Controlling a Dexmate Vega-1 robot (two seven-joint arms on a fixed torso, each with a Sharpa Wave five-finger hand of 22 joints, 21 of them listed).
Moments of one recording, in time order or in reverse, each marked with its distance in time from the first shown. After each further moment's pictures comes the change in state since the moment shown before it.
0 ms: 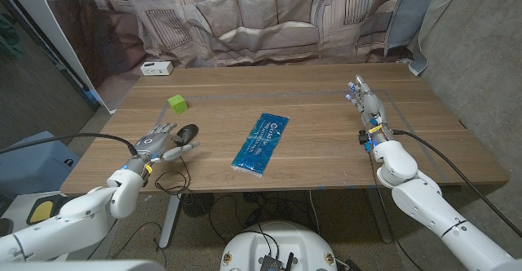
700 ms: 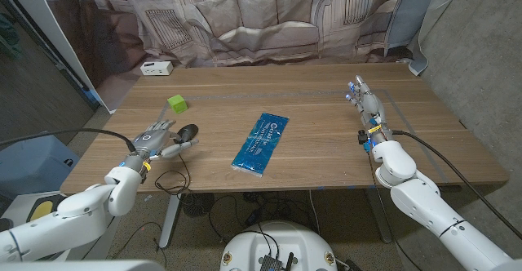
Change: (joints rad) left arm 0.011 0.023 -0.023 -0.026 -0.001 0.022 0.046; left_hand 0.011 0.000 0.000 0.000 0.000 -0.018 0.004 -0.005 0.002 0.005 0.005 0.000 0.000 0.006 -0.005 0.000 0.000 0.010 0.000 0.000 0.000; right arm 0.004 0.008 -0.004 0.008 -0.001 0.003 -0.004; right_hand 0.000 0.000 0.000 0.000 0.000 0.000 0.000 0.000 0.000 0.000 0.000 0.000 0.000 0.000 0.000 0.000 0.000 0.000 0.000 0.000 0.000
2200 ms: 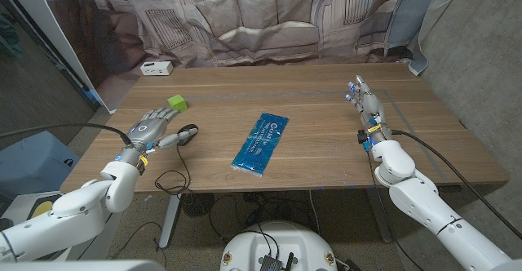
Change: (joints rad) left arm 0.063 -0.031 -0.104 -0.044 0.048 -0.007 0.039; left_hand 0.025 0.017 -0.016 -0.018 -0.016 -0.572 -0.068 -0.026 0.003 0.057 0.004 0.009 0.007 0.032 0.014 0.000 0.000 0.026 0.014 0.000 0.000; right arm 0.017 0.007 -0.006 0.027 0.009 0.012 0.008; right_hand 0.000 0.000 0.000 0.000 0.000 0.000 0.000 0.000 0.000 0.004 0.004 0.000 0.000 0.000 0.000 0.000 0.000 0.000 0.000 0.000 0.000
